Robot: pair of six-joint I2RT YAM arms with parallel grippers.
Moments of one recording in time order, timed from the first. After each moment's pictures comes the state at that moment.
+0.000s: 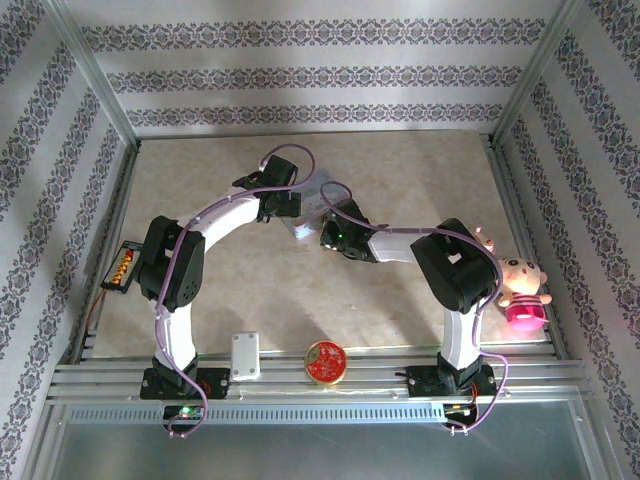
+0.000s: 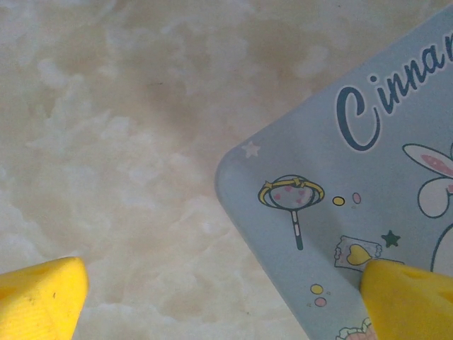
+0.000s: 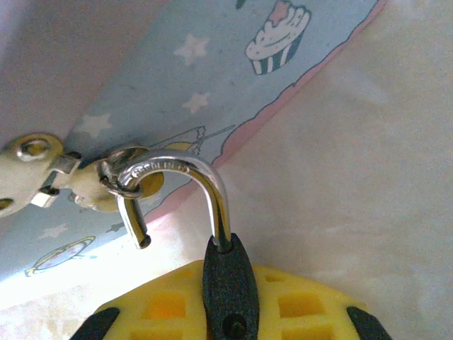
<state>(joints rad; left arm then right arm) -0.43 1.94 1.47 -0.57 -0.27 -0.39 0.58 1.93 1.01 0.09 -0.06 0.87</state>
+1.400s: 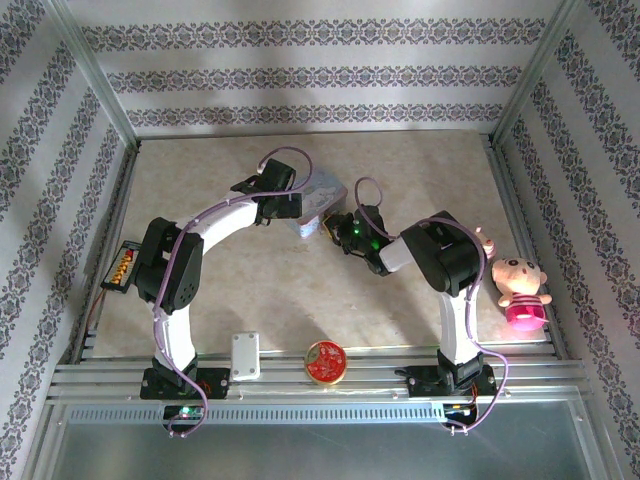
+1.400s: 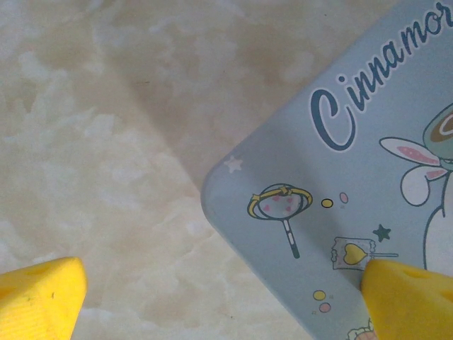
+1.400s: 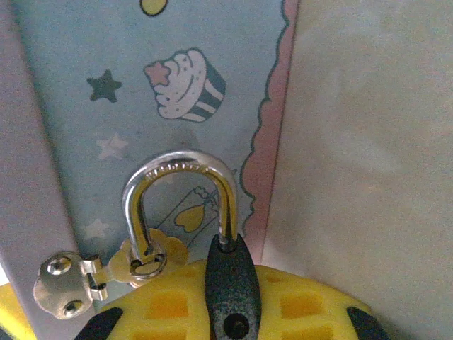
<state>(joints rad) -0.43 1.92 1.41 -0.49 -0.24 -0.43 0.47 2.07 0.83 0.81 -0.27 1.44</state>
